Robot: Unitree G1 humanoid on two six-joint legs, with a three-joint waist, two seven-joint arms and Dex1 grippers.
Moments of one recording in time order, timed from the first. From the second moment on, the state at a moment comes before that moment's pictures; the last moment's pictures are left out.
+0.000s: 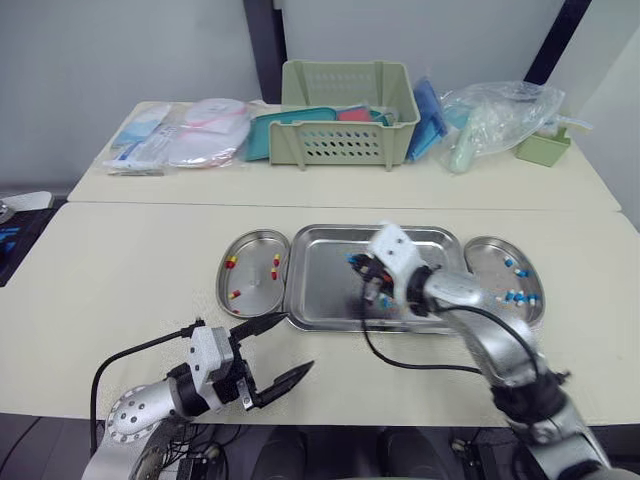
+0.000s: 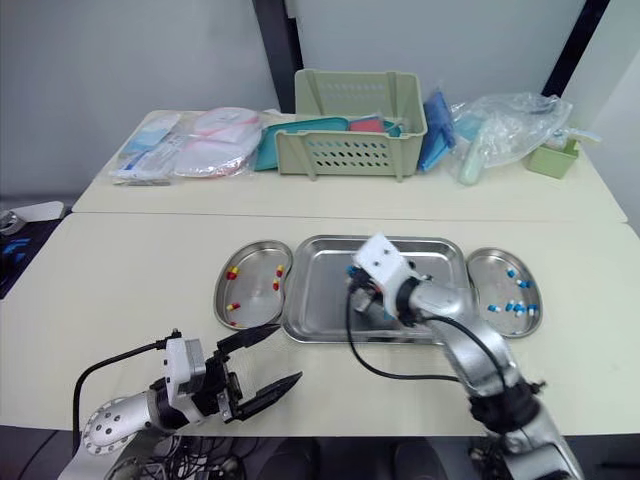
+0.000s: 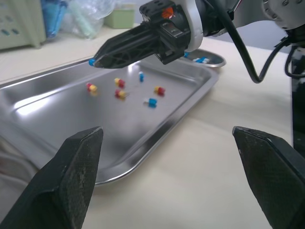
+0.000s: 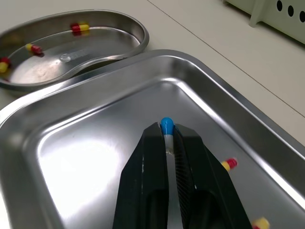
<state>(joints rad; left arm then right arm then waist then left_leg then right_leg) 0.30 0.54 0.05 -0.38 -0.52 -0.06 -1.03 -0.36 -0.42 0.24 -0.50 0.13 0.83 0.58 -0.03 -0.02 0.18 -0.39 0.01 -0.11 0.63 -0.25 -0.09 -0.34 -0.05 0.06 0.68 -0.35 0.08</state>
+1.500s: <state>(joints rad) 0.17 0.42 -0.01 -0.24 -0.55 -0.18 -1.14 0.10 -0.64 -0.42 -0.43 0.27 0.72 0.52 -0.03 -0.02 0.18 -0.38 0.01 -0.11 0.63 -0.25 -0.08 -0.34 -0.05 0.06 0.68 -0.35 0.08</state>
